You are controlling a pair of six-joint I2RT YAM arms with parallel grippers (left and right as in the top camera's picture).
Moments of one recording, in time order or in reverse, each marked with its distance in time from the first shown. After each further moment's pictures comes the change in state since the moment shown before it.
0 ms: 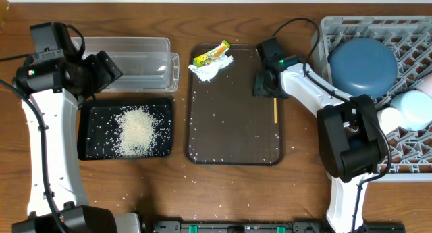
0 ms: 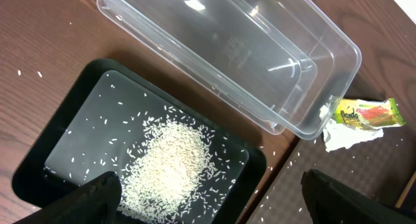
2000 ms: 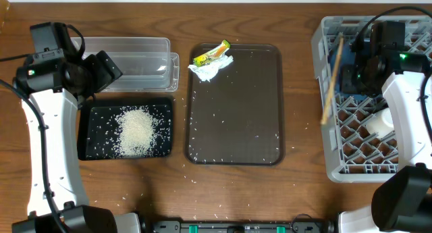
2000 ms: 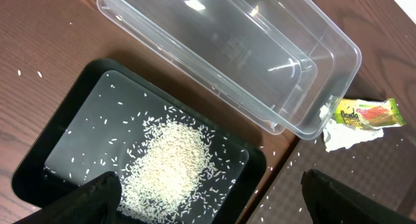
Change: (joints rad) left arm 0.000 0.000 0.000 0.000 0.000 0.000; right arm -0.480 -0.448 -0.030 -0.338 -0.098 -0.492
